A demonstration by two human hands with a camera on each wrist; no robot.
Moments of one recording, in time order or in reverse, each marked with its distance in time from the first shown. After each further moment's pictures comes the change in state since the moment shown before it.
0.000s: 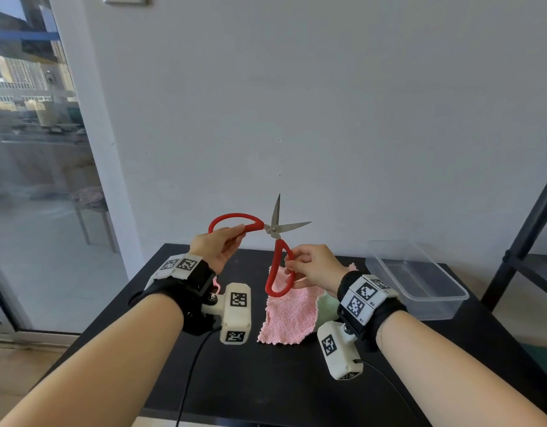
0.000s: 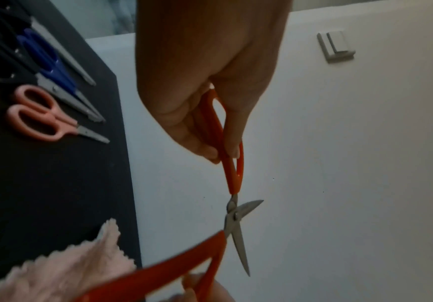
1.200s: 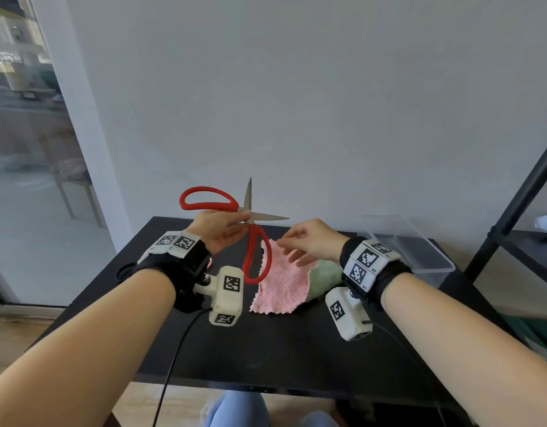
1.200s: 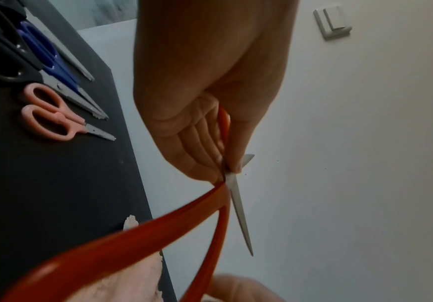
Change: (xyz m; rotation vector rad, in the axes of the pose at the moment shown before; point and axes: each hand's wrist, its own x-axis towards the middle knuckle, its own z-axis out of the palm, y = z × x) left_hand -0.004 -0.016 -0.004 0.247 -0.231 -0.056; right_hand -0.005 -0.003 -0.013 -0.249 -0.137 0.054
